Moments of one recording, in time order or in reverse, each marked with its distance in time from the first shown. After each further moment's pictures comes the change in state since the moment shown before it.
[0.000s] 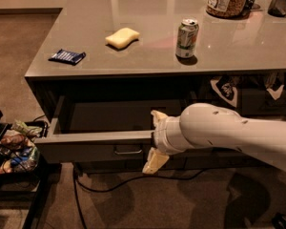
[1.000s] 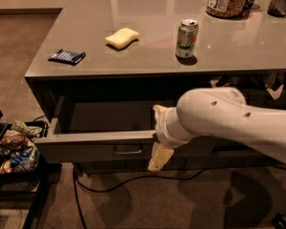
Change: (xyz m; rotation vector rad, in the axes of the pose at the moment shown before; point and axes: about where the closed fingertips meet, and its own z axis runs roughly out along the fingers) arm -0.005 -0.007 -0.027 -0.043 0.096 -0.041
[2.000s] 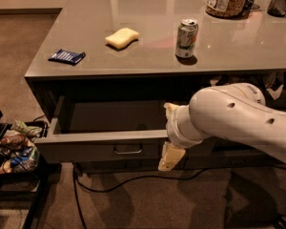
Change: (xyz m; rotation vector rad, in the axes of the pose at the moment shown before) arm 0.020 -0.001 -0.035 0.028 0.059 0.019
